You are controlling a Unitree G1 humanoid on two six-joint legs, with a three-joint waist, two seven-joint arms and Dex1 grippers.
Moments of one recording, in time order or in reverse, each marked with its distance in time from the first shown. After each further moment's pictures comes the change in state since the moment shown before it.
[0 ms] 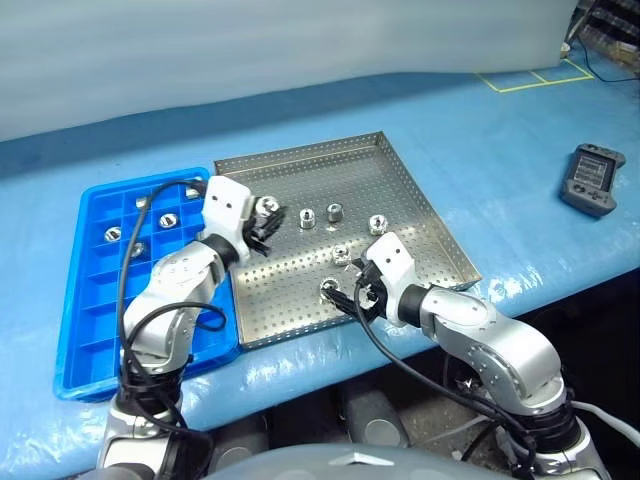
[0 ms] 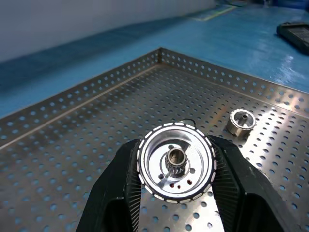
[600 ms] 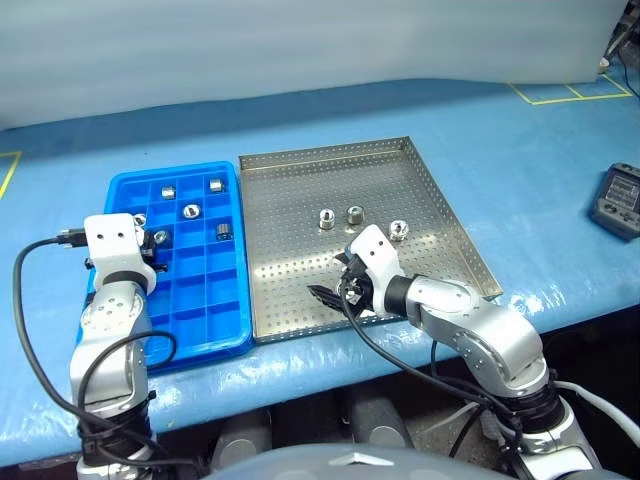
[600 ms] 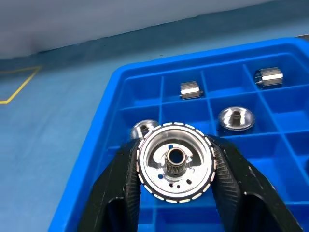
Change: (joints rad) left arm 0.203 -0.032 0.280 -0.024 0.207 0.015 0.384; right arm -0.079 0.023 0.045 0.055 -0.003 -0.008 0.034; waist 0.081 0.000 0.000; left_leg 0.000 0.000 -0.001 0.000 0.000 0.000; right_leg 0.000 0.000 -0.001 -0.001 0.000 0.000
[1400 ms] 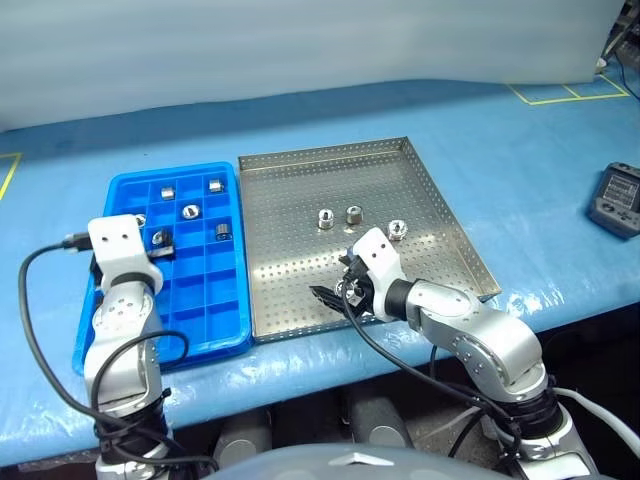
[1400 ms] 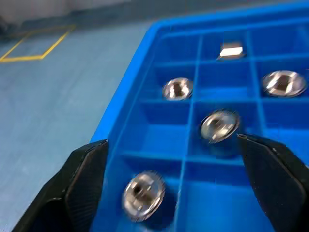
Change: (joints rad) left arm -0.048 -0.063 -0.035 -0.015 -0.001 -0.048 -0.058; right arm 0.030 0.016 -0.012 -0.004 0.000 0.008 -0.036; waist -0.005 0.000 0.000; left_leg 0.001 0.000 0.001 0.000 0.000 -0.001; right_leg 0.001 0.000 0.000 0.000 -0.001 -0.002
